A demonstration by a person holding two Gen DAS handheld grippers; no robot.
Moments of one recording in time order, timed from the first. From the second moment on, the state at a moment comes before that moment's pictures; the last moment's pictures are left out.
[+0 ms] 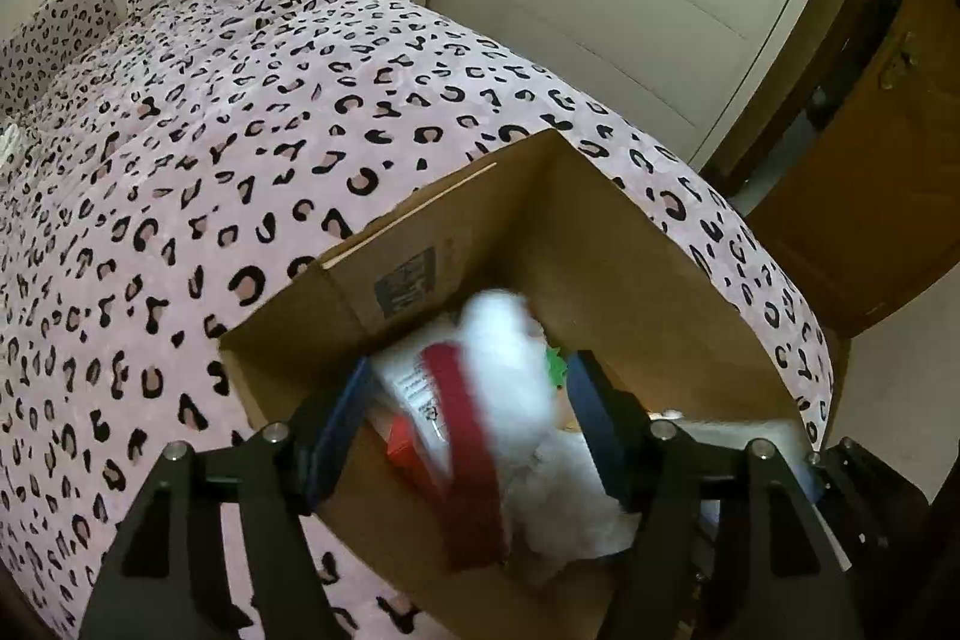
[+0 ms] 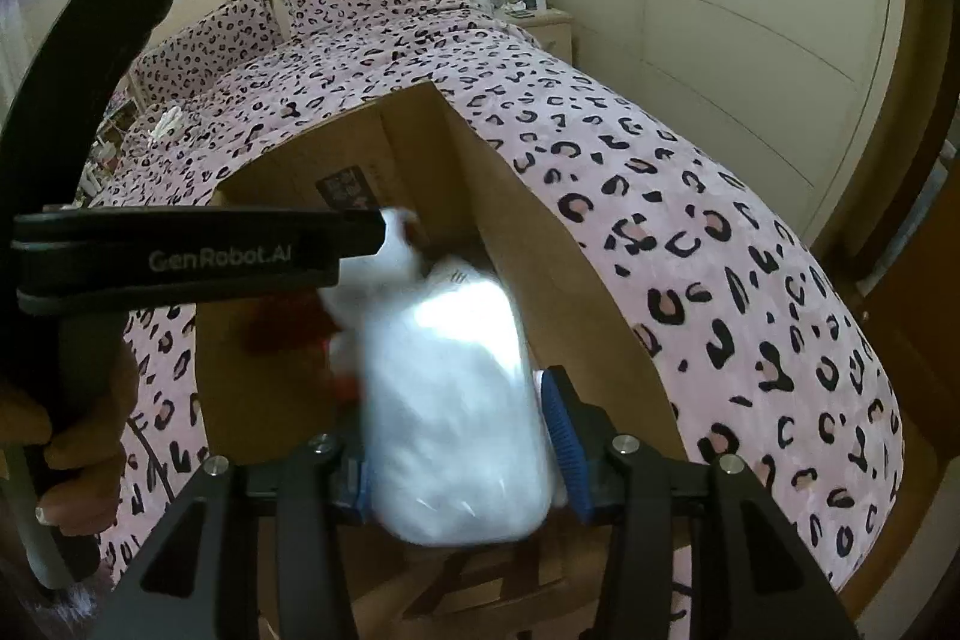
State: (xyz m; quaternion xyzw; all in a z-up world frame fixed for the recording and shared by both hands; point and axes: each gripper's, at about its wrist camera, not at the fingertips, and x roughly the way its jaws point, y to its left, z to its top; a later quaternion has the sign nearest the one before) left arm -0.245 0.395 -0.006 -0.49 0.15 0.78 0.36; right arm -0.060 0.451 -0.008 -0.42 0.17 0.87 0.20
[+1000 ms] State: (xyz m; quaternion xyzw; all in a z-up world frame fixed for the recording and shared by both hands) left arm -0.139 0.288 0.025 -0.48 0.12 0.82 0.28; right arm 0.024 0.416 0.040 -0.46 0.16 0.84 0.24
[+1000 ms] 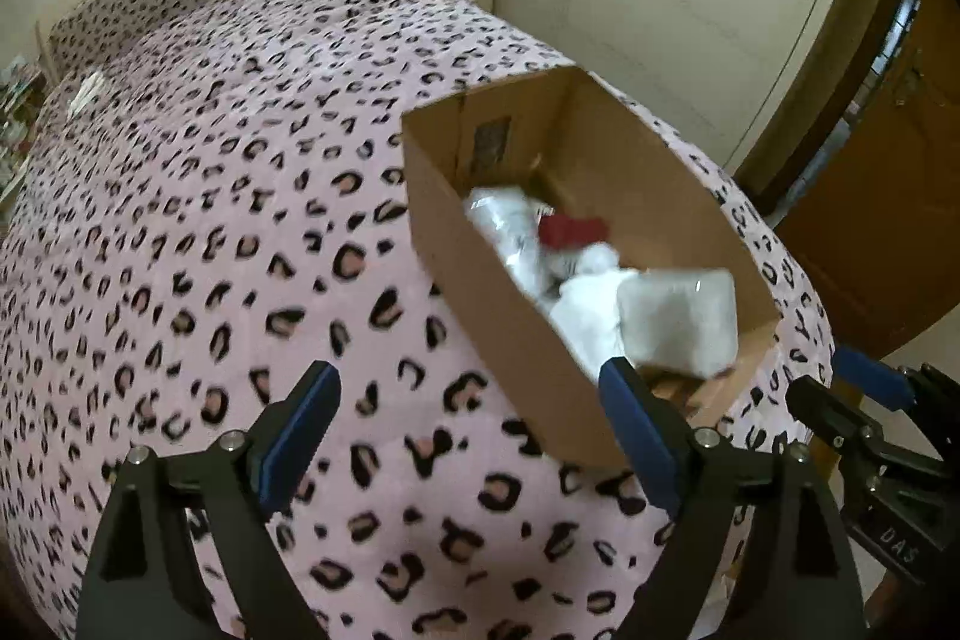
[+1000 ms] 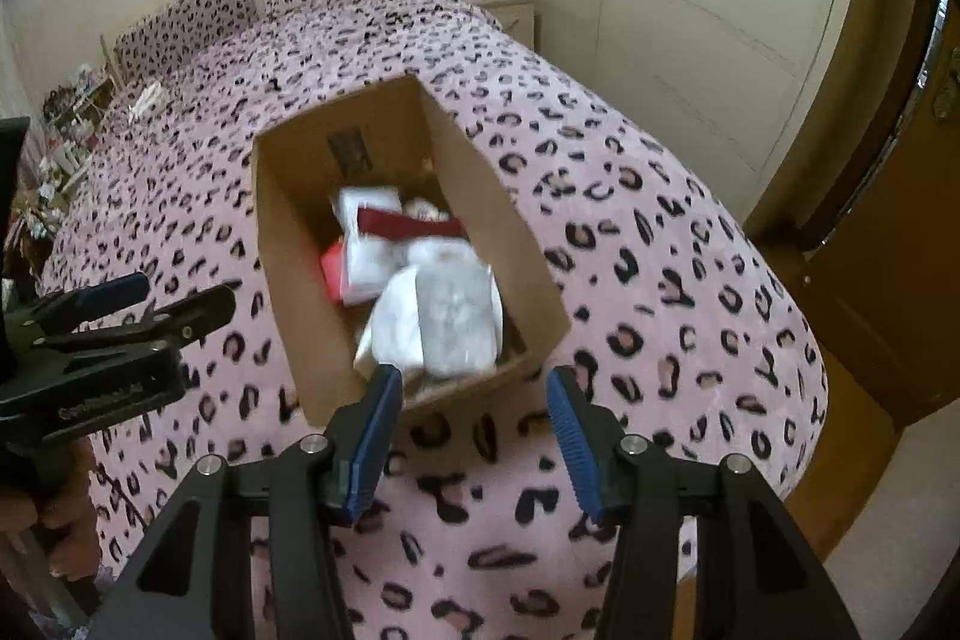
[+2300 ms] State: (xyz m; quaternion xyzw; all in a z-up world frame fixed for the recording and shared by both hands) left arm -0.111 0.317 0.002 -0.48 0.18 0.82 0.24; right arm 0.012 0.422 0.011 -0.50 0.16 0.81 0.25
